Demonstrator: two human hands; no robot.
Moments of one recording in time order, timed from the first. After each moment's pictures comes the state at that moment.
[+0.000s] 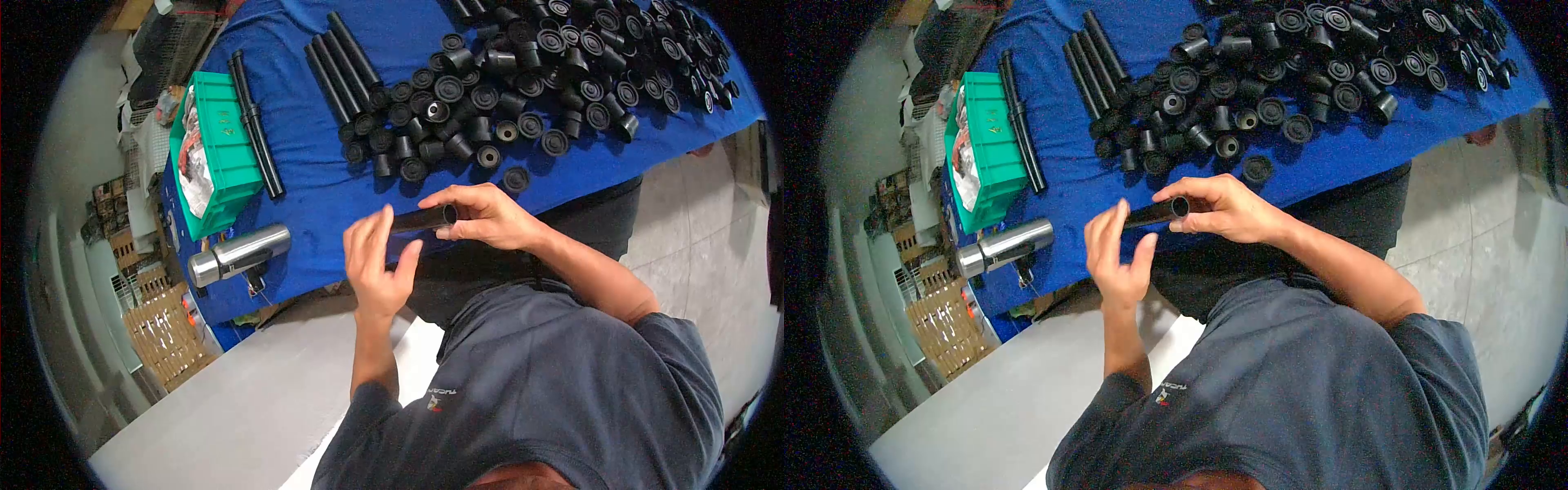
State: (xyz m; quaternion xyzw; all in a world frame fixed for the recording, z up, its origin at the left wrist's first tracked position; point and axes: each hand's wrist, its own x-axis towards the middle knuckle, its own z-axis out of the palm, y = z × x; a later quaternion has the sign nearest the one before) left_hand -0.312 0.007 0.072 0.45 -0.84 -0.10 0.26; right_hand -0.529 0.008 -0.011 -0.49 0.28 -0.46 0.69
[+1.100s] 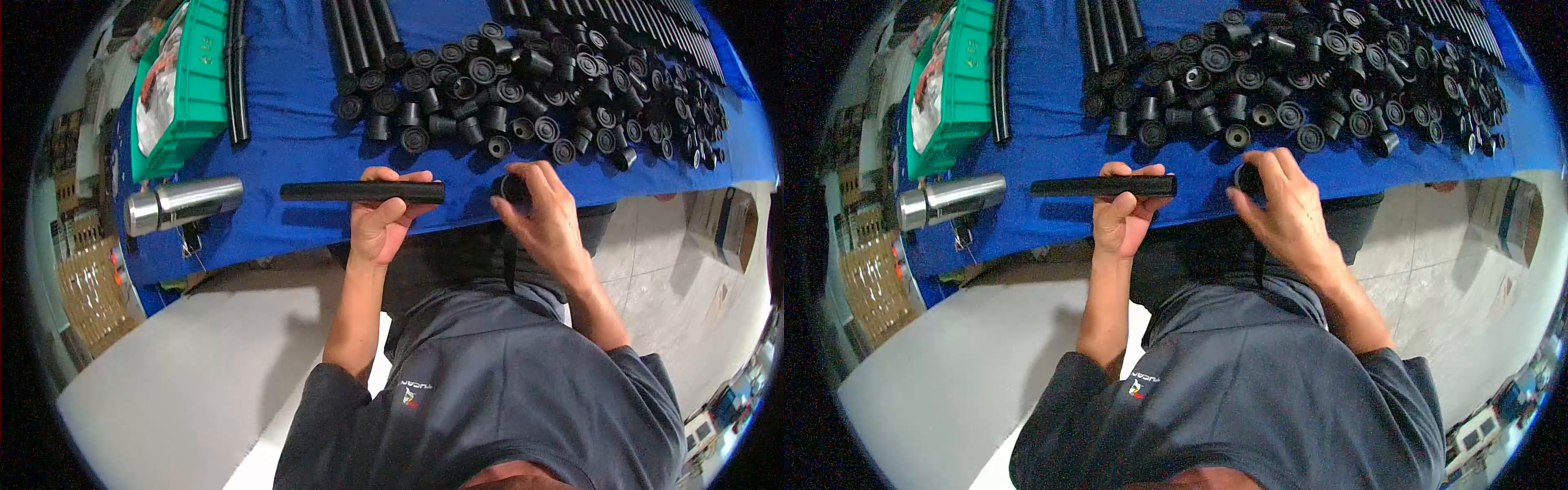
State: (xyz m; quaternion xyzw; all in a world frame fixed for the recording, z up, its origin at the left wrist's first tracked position) left_hand -0.309 0.004 -0.026 0.23 -0.20 -0.80 0.51; right_hand -0.573 0.038 0.035 -0.68 0.62 -0.29 0.26
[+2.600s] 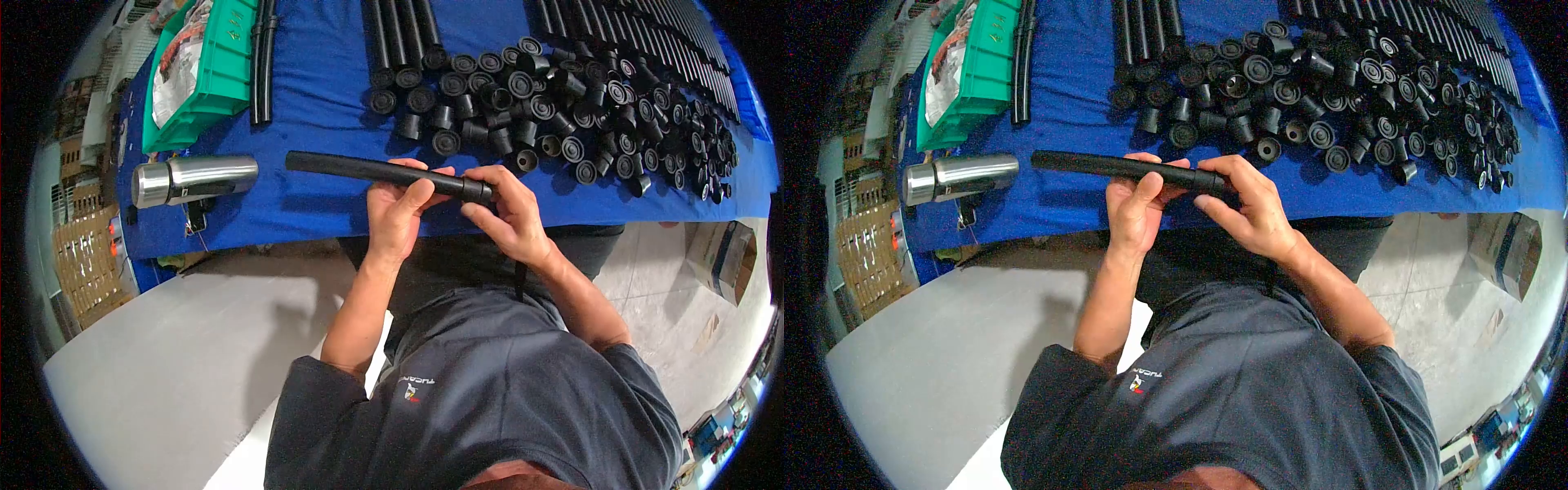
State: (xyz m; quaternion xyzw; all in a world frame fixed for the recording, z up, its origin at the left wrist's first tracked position) left_hand -0.316 -0.001 -0.016 0.37 -0.27 -0.71 0.54; right_hand -0.523 0.011 -0.004 -0.64 0.44 -0.43 0.45
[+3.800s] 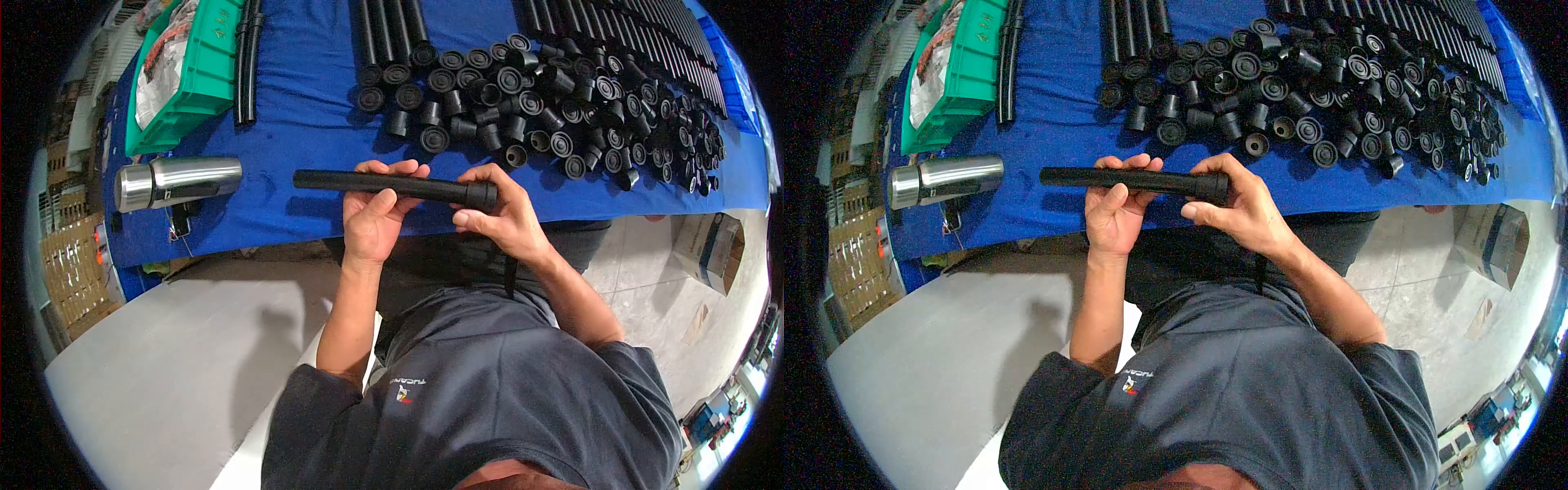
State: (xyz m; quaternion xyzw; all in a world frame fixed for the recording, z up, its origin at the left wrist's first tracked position) left_hand -0.295 0.002 -0.027 0.22 -0.21 -0.76 0.57; right_hand -0.525 0.019 0.007 -0.41 0.44 -0.40 0.69
